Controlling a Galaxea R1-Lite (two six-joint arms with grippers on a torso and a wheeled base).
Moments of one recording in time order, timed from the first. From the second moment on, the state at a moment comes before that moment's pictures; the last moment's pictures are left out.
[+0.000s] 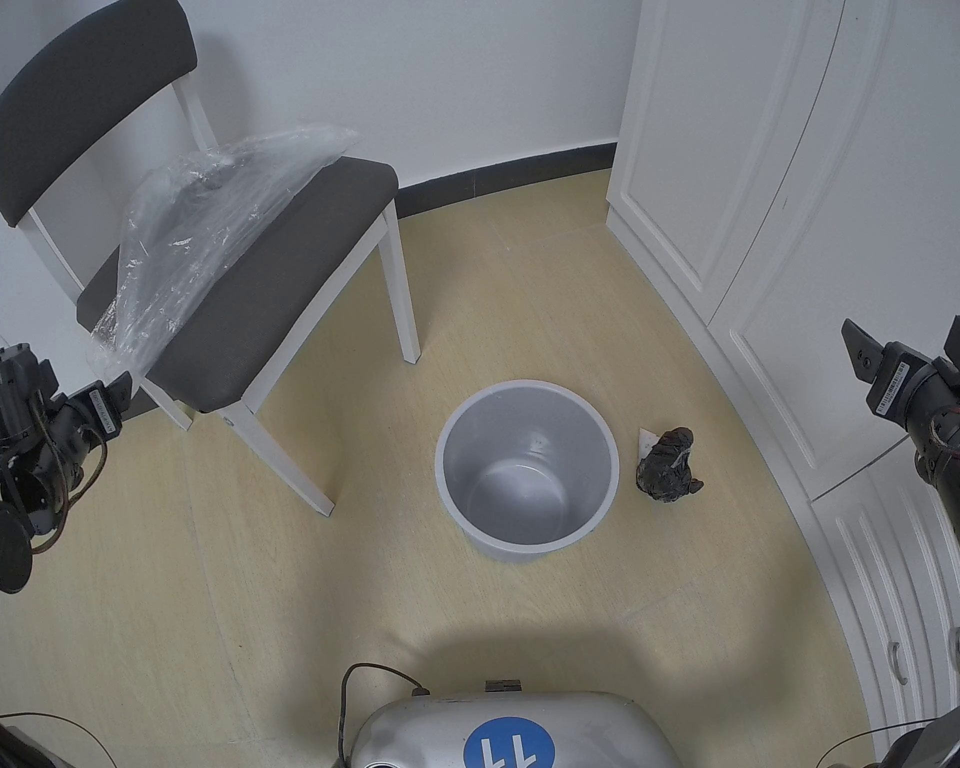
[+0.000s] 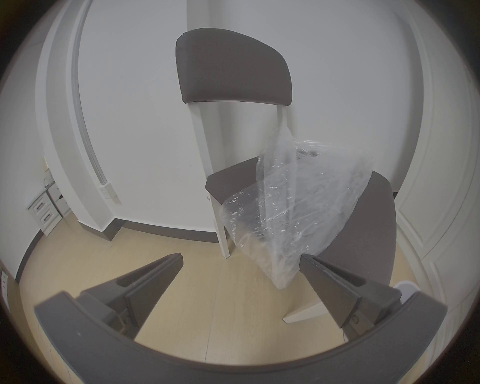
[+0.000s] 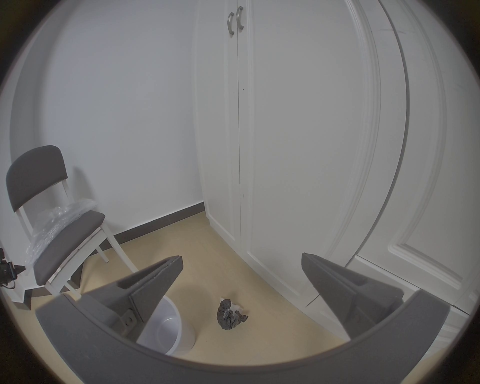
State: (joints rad) left arm 0.10 1.52 -0.54 -0.83 0.29 -0.21; right arm 0.50 1.24 -0.58 -0.76 -0.78 0.11
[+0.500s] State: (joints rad) left arm 0.17 1.40 -0.48 -0.82 0.08 -0.20; right arm 0.50 1.24 -0.57 -0.76 -0.78 0.10
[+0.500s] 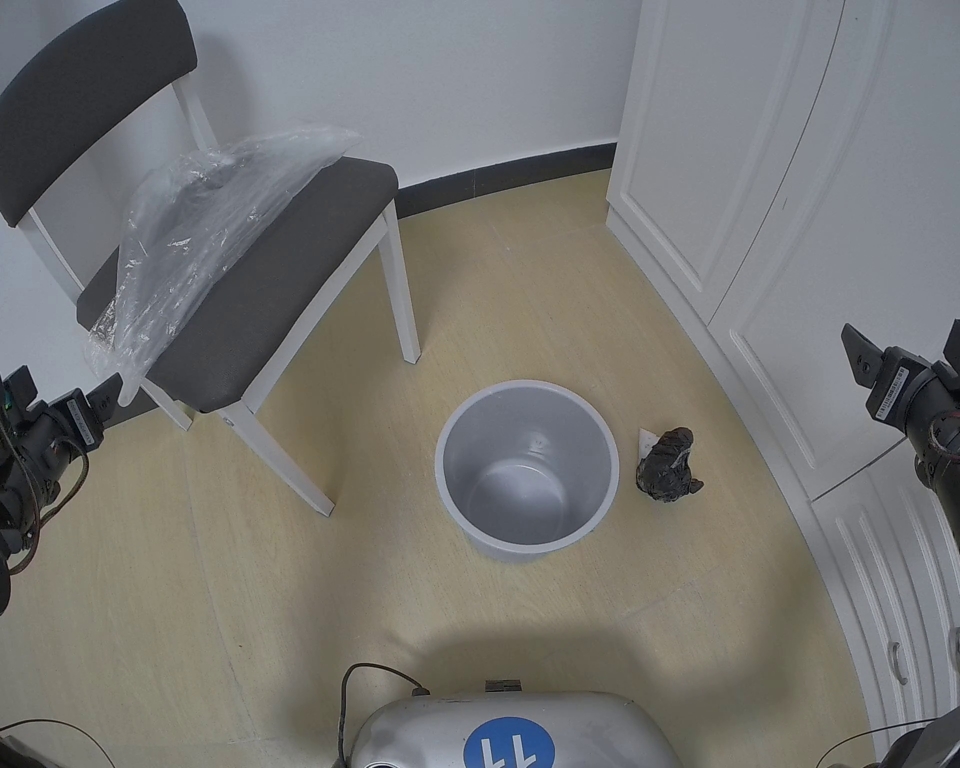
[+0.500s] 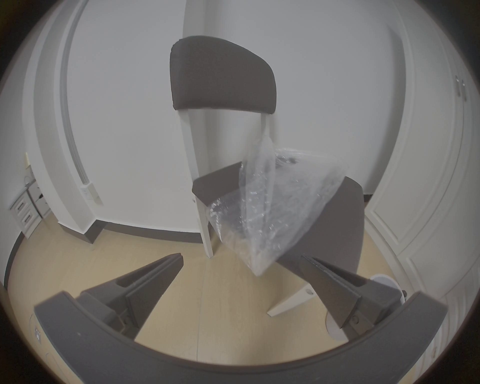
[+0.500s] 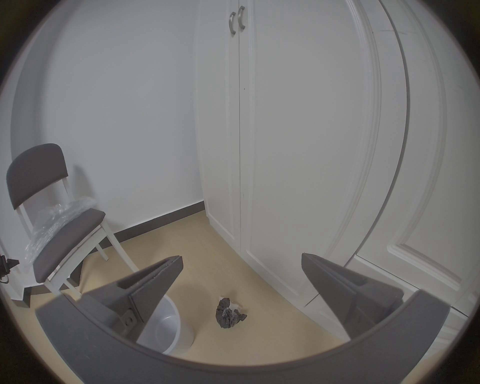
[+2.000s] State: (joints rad) left arm -0.04 1.77 -0.43 -1.39 0.45 -0.11; right arm 0.53 1.25 -0.53 -0.76 -0.78 0.09
